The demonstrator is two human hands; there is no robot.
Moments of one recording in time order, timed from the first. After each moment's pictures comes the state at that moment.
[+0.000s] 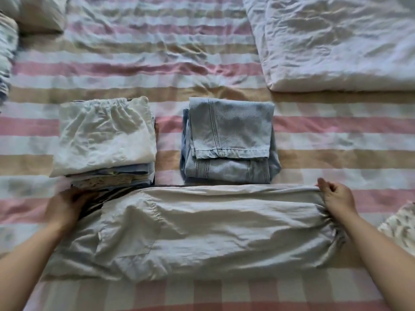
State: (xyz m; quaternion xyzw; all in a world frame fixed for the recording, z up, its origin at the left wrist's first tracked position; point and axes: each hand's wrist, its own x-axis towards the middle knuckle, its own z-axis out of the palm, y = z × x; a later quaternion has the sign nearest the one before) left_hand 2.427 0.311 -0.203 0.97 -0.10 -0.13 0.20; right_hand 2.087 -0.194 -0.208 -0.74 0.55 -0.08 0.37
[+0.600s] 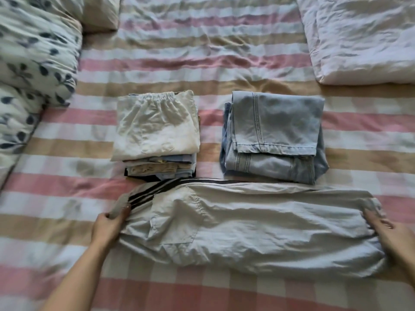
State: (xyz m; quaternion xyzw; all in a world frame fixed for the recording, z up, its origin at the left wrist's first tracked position) left_hand 2.360 0.370 -0.211 0.92 0.16 -0.20 0.30; right_hand 2.028 -0.163 -0.225 -0.70 0.62 0.06 0.35
